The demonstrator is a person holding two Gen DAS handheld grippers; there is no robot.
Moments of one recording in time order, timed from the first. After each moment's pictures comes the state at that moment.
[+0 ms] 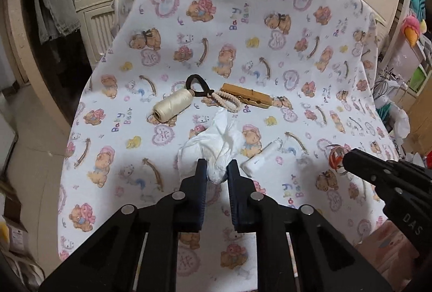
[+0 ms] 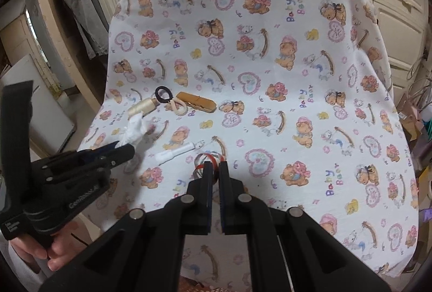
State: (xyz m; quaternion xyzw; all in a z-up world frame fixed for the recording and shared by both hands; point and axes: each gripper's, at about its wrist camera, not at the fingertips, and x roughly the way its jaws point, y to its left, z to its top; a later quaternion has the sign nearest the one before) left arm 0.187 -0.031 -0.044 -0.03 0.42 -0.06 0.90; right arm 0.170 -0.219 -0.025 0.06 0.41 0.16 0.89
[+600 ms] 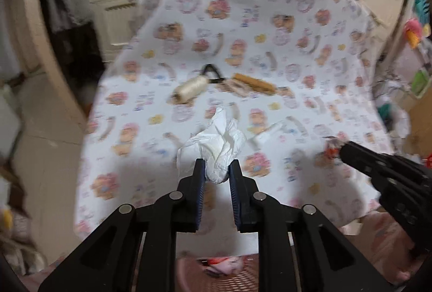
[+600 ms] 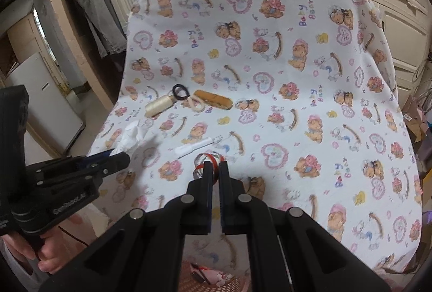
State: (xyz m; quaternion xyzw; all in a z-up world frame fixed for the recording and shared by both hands) left arm 0.151 -0.015 -0.031 -0.02 0.44 -0.03 0.90; right arm 0.151 -0.208 -0.018 0.06 0.41 0.19 0.89
